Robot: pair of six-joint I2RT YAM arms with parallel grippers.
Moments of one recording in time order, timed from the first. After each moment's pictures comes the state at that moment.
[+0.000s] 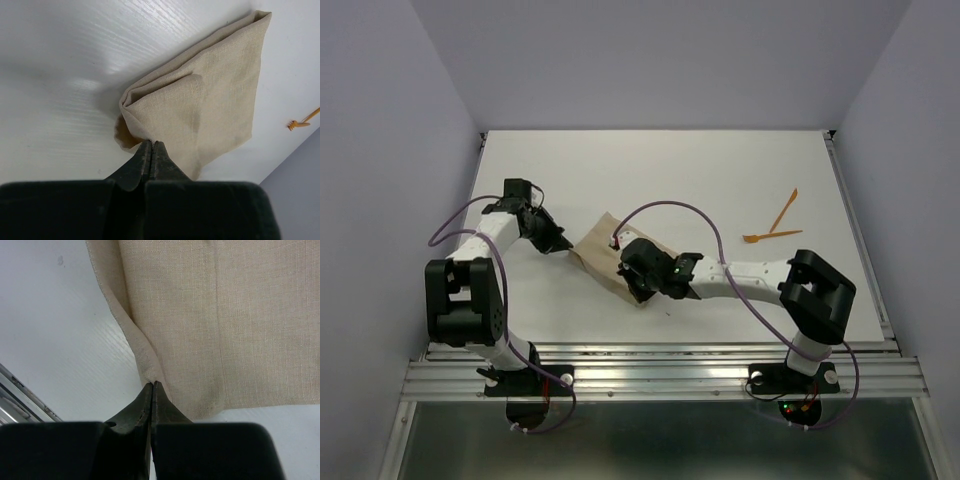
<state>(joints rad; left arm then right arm) 0.01 1.53 0.98 -0.60 0.35 -0.71 1.08 1.74 1.11 -0.23 0.15 0.32</state>
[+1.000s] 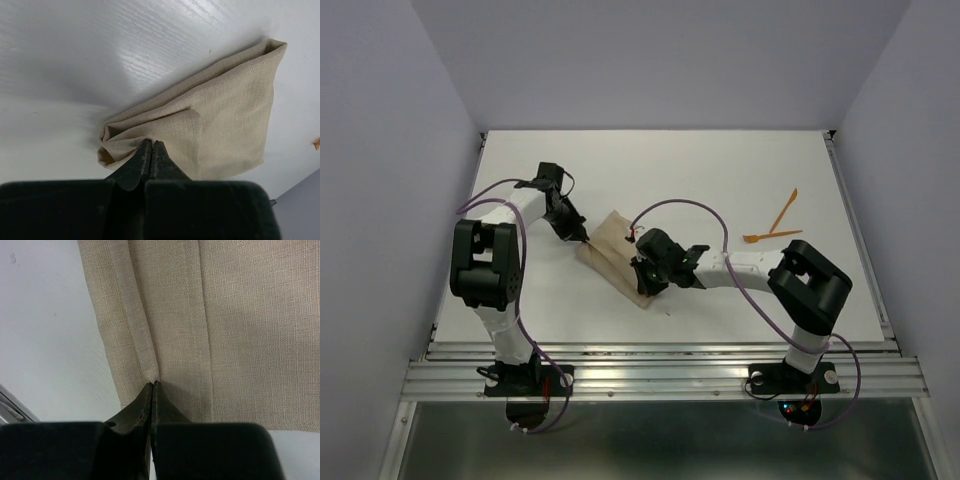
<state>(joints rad) -0.14 1.80 1.23 -0.66 0.25 -0.74 0.94 1.79 1.05 -0.16 -0.08 0.38</state>
